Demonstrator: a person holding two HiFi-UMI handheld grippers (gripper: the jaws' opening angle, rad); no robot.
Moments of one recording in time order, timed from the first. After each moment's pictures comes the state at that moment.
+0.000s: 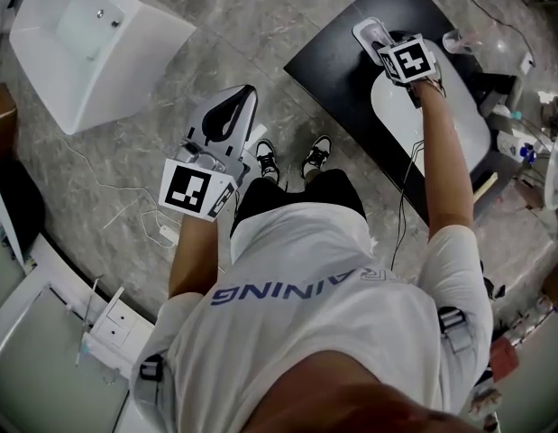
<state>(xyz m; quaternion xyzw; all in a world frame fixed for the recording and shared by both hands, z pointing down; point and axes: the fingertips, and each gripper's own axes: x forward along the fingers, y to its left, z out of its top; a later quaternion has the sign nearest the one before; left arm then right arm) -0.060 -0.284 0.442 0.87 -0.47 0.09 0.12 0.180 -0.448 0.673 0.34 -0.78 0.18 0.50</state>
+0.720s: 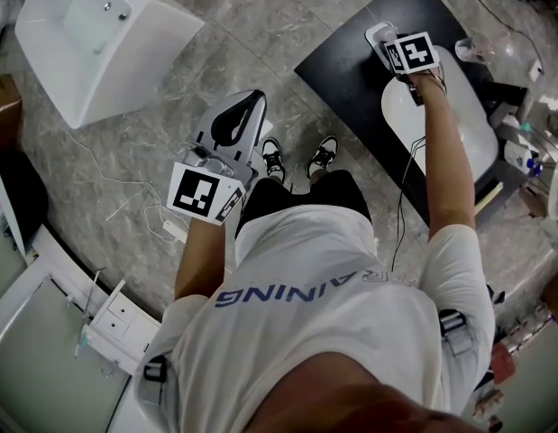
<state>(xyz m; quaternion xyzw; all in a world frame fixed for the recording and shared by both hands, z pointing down) -0.064 -0.285 0.453 0.86 -0.48 0.09 0.13 0.179 -0.465 0.712 0.35 -0.75 0.25 0.50</state>
